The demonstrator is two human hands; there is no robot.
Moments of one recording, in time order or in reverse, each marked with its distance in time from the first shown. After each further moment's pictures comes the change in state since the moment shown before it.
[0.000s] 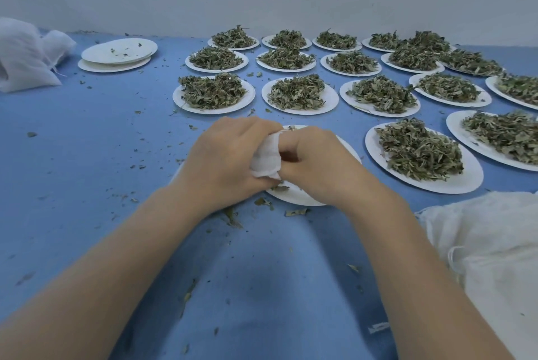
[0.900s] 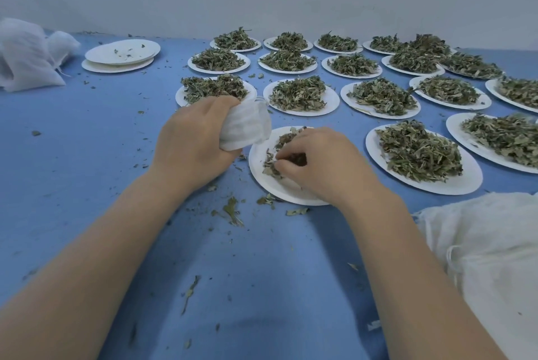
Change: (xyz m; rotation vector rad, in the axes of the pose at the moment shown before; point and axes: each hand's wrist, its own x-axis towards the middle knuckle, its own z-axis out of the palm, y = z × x) left_hand -0.003 -0.034 -0.006 0.162 0.073 -0.226; right_hand 0.006 0.025 0.005 -0.358 0.090 0.118
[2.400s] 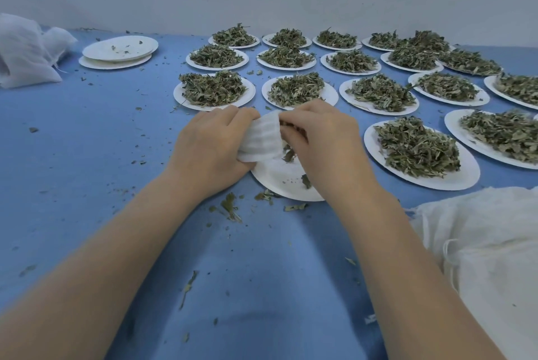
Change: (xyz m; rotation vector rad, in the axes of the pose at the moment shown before) left_hand -0.005 0.016 0.008 0.033 -0.013 0.129; right_hand -0.006 -0.019 -0.009 0.169 0.317 -0.061
